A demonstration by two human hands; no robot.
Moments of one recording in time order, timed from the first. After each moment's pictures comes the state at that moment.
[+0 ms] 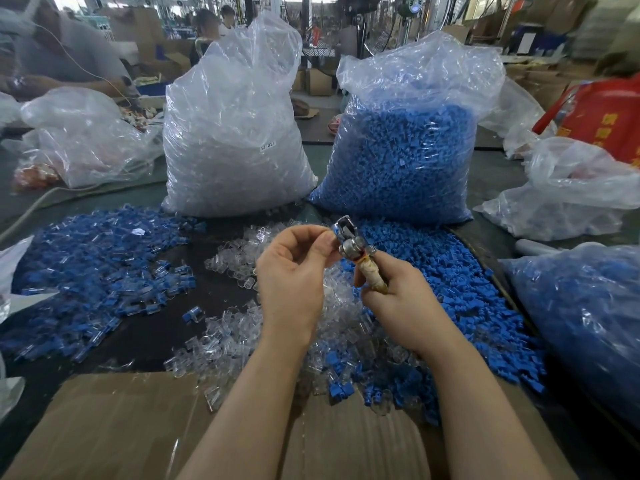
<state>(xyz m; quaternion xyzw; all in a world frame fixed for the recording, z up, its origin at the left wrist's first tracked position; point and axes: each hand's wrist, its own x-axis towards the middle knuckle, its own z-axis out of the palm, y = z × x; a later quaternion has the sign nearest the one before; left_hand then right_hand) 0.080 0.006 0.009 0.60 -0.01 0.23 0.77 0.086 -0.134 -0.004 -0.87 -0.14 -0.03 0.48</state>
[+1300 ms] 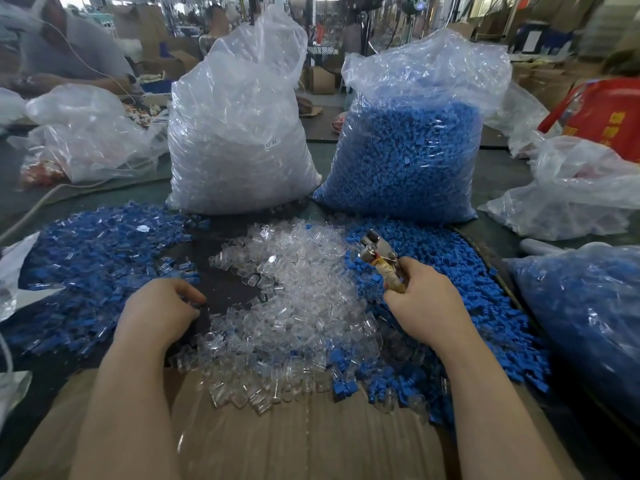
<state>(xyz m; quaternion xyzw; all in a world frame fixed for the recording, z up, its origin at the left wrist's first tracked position) 0.078 0.166 -0.015 0.92 0.27 -0.02 0.29 0.100 -0.152 -0.021 -0.96 0.00 -0.05 0.28</state>
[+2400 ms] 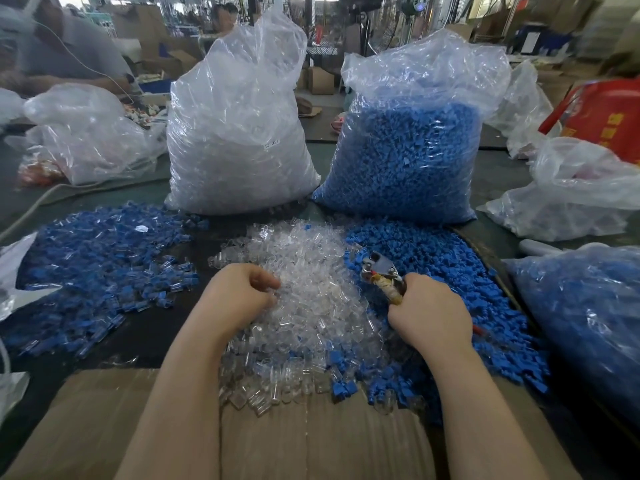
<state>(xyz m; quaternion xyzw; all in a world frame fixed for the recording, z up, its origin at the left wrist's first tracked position) 0.089 0.098 -0.007 0.90 0.11 -0.04 0.42 0.096 -0.148 -0.029 -0.98 0.08 -0.07 0.14</state>
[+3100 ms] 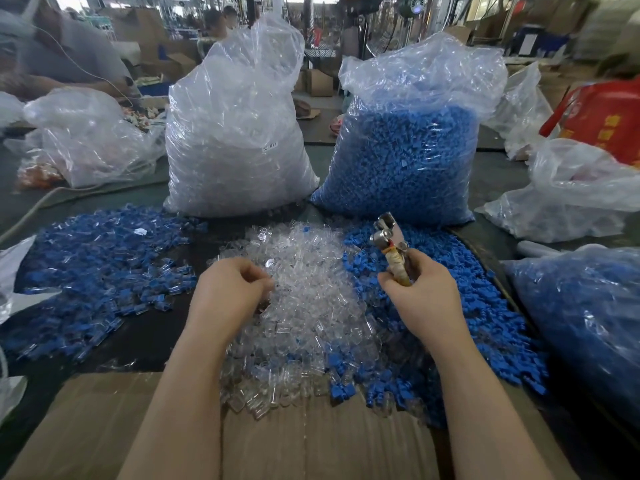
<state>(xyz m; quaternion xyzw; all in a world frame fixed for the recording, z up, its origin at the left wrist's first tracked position) 0.089 0.097 -0.007 0.90 0.13 0.05 0.42 0.099 -0.147 -0.021 -0.89 0.04 -0.14 0.43</state>
